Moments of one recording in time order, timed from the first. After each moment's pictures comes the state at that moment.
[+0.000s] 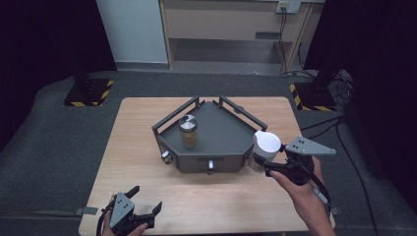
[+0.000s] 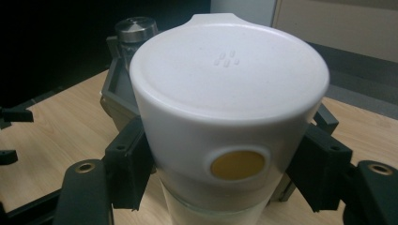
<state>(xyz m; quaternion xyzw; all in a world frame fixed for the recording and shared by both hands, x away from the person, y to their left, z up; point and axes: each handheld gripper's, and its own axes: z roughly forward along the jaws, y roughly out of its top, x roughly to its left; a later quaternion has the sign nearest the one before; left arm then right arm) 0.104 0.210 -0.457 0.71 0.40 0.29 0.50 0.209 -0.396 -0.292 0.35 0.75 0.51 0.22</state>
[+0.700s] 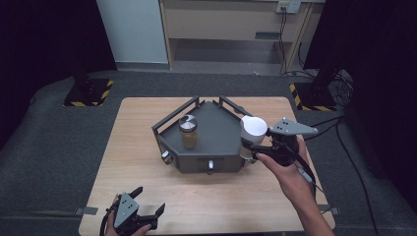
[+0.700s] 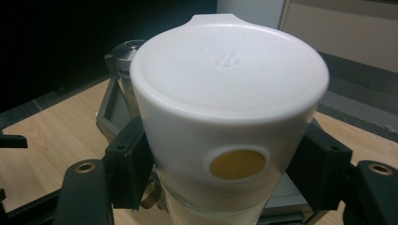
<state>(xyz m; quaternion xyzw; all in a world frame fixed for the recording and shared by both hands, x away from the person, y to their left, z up) 0.107 0.205 -0.458 0.73 0.39 0.28 0.49 0.245 -0.368 -0.277 0.34 0.76 0.51 0.22</state>
